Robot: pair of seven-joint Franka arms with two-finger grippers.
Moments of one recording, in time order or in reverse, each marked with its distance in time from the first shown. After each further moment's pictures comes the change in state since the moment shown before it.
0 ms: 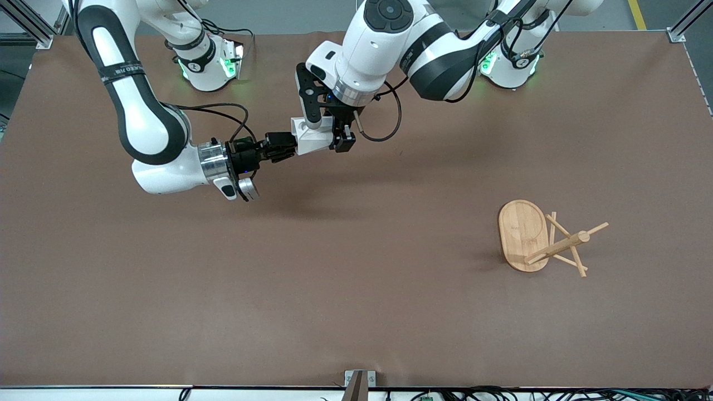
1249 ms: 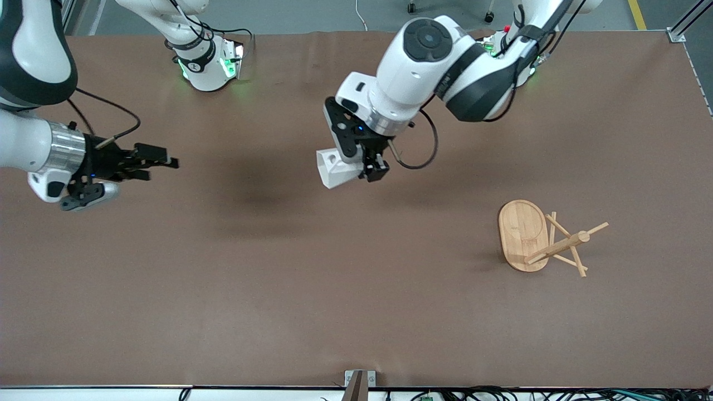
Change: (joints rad) left arm 0.139 0.002 0.013 0.001 0.041 -0.014 0.002; right arm -0.263 -0.142 -0.031 0.315 -1.211 -0.009 0.366
